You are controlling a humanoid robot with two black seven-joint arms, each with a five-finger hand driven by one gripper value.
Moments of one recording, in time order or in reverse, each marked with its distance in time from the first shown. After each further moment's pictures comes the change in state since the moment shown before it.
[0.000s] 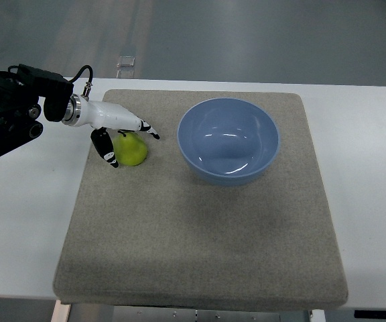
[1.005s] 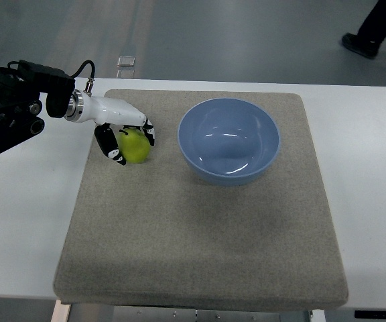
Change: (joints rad) left arm -0.027 0.003 -0.027 -0.027 -0.016 0.004 0.000; right arm 0.000 0.000 0.000 0.000 0.000 0.000 0.000
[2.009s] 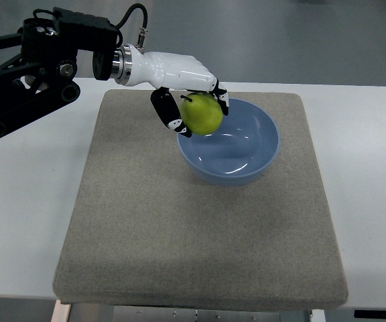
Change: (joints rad) left arm -0.129 -0.119 -0.130 -0.133 -0.045 0.002 0.000; right arm 0.000 0.000 0.000 0.000 0.000 0.000 0.000
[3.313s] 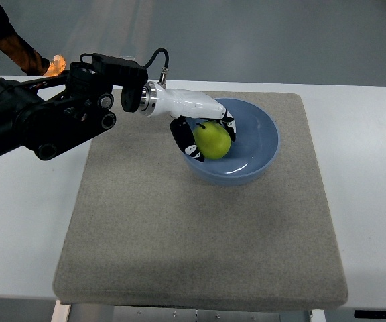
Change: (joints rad) left arm 0.106 -0.163 0.013 0.187 0.004 0.018 0.003; right arm 0.000 0.000 0.000 0.000 0.000 0.001 0.000
